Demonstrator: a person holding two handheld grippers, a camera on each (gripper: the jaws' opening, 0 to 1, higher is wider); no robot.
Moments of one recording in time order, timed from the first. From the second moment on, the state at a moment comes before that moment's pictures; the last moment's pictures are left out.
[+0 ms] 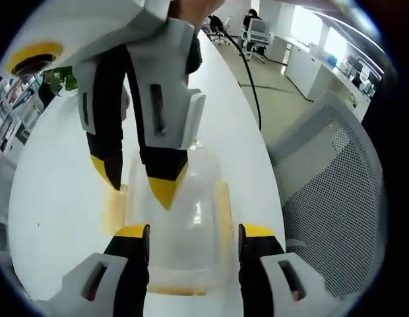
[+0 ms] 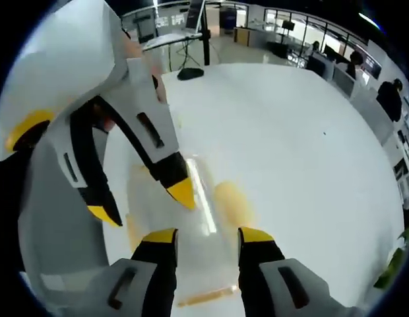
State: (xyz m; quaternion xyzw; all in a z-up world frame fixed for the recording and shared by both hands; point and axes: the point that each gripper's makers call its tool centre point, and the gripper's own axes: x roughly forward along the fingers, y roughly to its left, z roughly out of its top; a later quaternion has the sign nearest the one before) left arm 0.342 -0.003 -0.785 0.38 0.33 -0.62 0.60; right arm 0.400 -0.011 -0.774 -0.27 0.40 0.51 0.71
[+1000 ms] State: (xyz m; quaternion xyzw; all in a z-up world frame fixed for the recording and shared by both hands) left arm 0.340 -0.004 -0.787 0.39 0.32 -0.60 0.62; right arm 0.395 -0.011 -0.791 -0.28 0.47 0.56 0.63
